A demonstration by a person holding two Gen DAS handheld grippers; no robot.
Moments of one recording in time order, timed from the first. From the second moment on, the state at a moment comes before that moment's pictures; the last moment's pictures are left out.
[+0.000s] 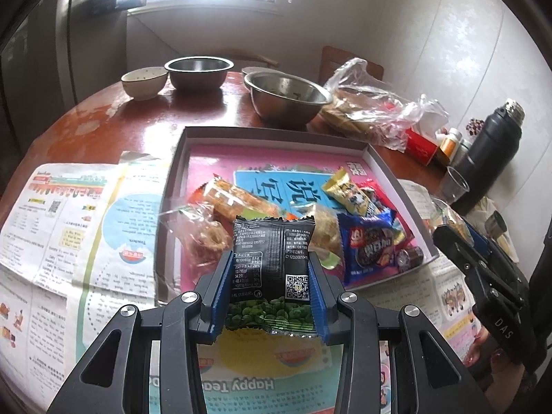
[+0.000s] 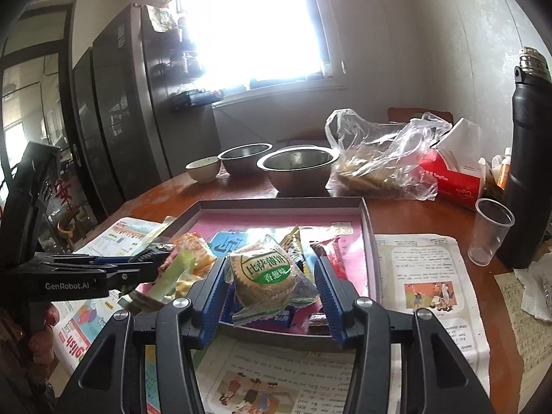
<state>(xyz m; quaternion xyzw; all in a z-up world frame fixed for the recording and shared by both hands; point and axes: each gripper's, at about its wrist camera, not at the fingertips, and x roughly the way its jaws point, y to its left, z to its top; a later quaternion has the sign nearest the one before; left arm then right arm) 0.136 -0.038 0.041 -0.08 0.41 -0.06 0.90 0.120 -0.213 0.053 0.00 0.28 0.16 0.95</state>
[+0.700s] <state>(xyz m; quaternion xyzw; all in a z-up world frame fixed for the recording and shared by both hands) 0.148 -0.023 0.036 -0.09 0.42 -0.04 0.90 0.132 -0.242 0.054 0.02 0.28 0.13 0.95</state>
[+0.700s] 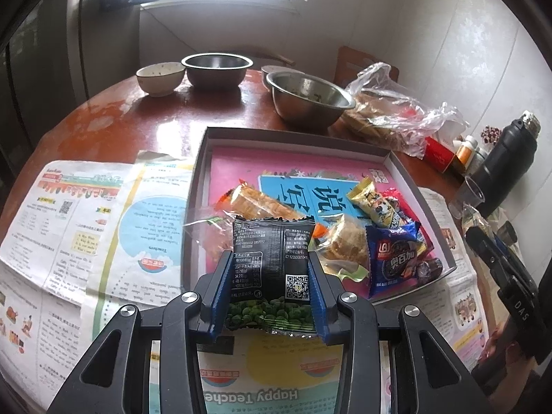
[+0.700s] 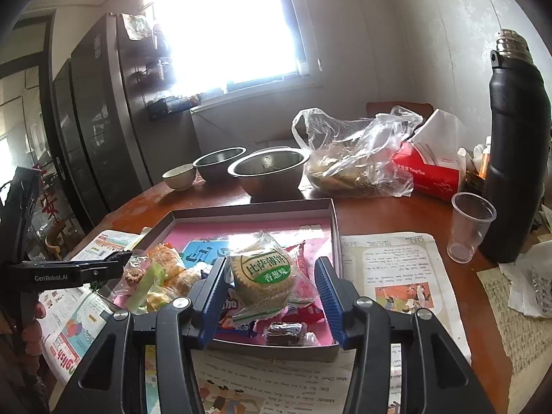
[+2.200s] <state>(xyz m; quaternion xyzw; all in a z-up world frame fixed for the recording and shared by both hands) 0.172 -0.039 0.011 -0.08 0.45 -0.06 0.89 0.164 -0.224 0.016 0.02 0.34 0.13 0.93</state>
